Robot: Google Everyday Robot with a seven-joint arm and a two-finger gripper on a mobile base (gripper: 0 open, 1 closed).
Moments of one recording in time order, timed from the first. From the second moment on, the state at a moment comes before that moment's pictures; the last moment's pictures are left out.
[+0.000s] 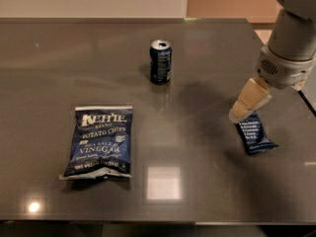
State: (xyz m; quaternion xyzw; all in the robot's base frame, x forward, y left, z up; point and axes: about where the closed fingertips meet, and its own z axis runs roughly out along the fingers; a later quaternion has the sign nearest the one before) arm 0.481 -0.249 0.891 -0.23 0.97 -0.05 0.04
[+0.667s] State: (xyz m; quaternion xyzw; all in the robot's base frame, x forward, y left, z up) arm 0.492 -0.260 0.887 -0.12 0.99 0.00 0.02
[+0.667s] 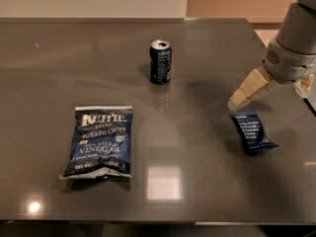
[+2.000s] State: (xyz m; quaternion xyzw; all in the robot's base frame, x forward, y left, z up) arm 0.485 -0.237 0.845 0.01 1.00 -0.01 -0.03
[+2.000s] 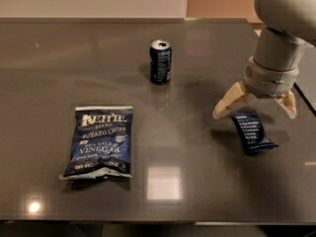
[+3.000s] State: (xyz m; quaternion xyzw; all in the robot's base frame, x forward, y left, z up) arm 0.472 -0.235 0.824 0.02 1.00 0.00 -0.06
